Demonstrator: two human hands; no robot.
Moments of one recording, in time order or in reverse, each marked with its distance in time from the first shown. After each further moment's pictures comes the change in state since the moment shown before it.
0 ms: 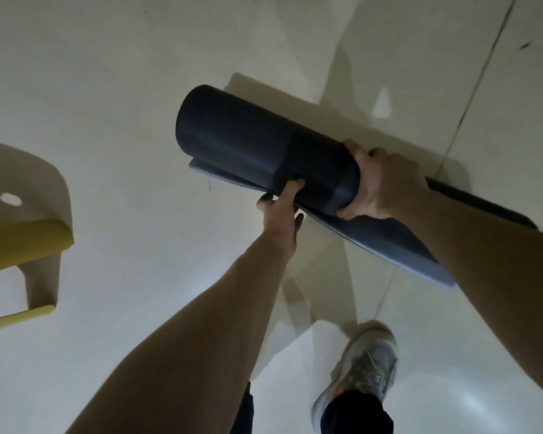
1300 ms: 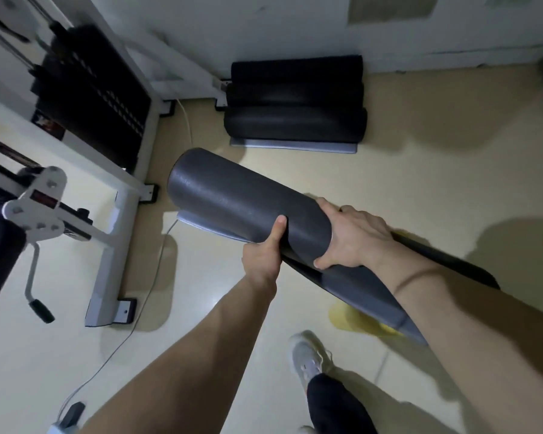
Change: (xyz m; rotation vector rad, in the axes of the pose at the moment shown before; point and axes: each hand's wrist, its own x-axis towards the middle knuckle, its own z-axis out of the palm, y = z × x) left_hand -0.373 0.289 -0.838 -0.933 0.715 0.389; right_hand -0.349 -0.997 -0.072 -0.720 -0.071 -1.018
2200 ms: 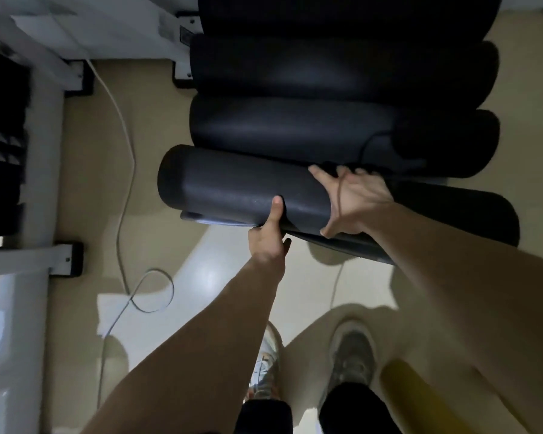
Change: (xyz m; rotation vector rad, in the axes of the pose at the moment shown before) left_hand 0.554 0.075 0.146 -0.114 0.063 -0.321; right_hand 0.624 0.020 0.009 -0.247 -0.112 -0.039
